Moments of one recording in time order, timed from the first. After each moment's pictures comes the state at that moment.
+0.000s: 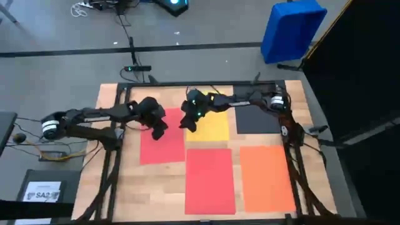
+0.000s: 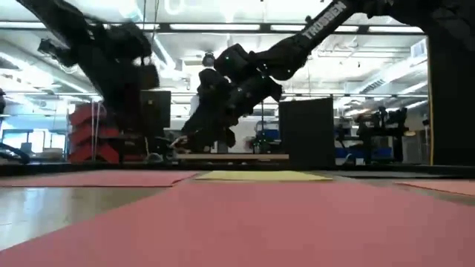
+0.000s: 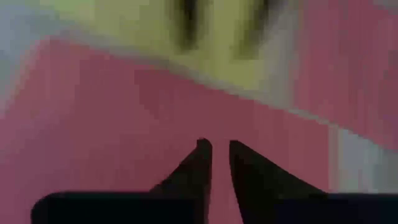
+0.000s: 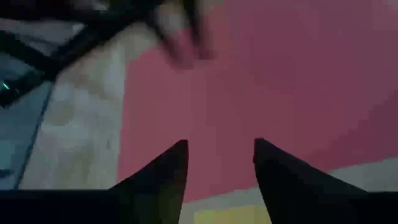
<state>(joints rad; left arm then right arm) 0.29 1.05 0.54 -0.34 0.26 -0.09 -0.24 2.17 1.54 -0.08 -0.48 0.22</state>
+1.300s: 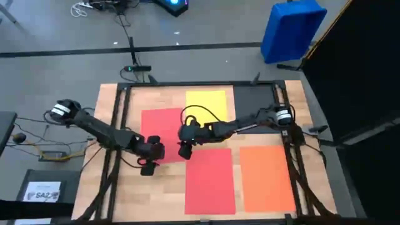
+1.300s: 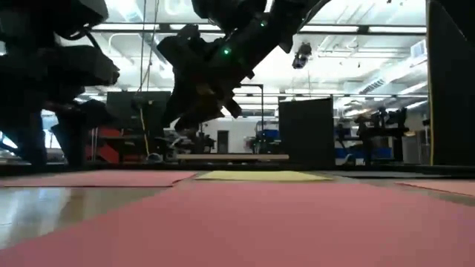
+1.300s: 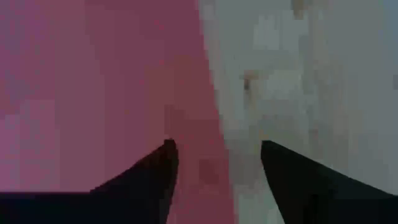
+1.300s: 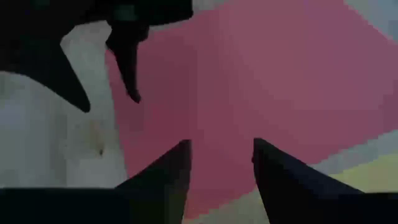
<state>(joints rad) -0.39 1.24 0.54 -0.42 -0.08 -0.27 0.07 2.11 1.54 -0.14 0.19 0.37</state>
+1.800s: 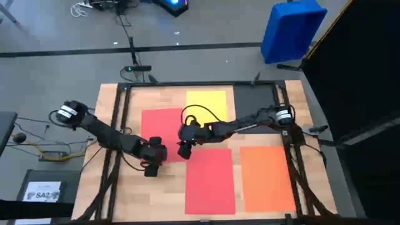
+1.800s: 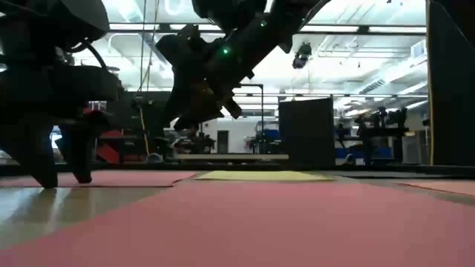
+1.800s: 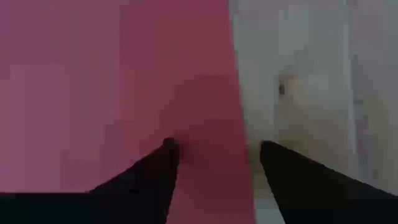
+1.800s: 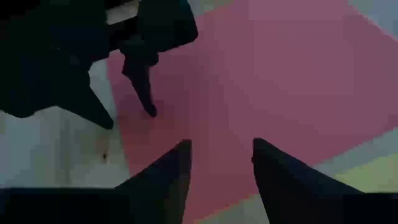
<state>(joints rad) -0.39 1.38 0.54 -0.37 -0.11 -0.32 0.08 2.11 1.54 -0.14 0.19 0.39</state>
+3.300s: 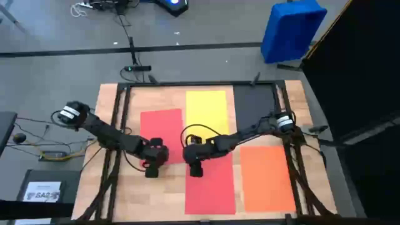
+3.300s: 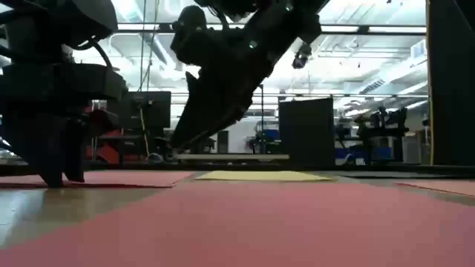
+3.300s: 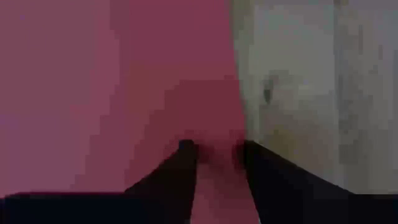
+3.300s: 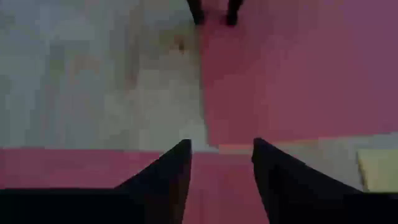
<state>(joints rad) -0.39 1.39 0.61 -0.44 -0.08 -0.29 0.22 2.11 1.49 -0.22 0.14 0.18</state>
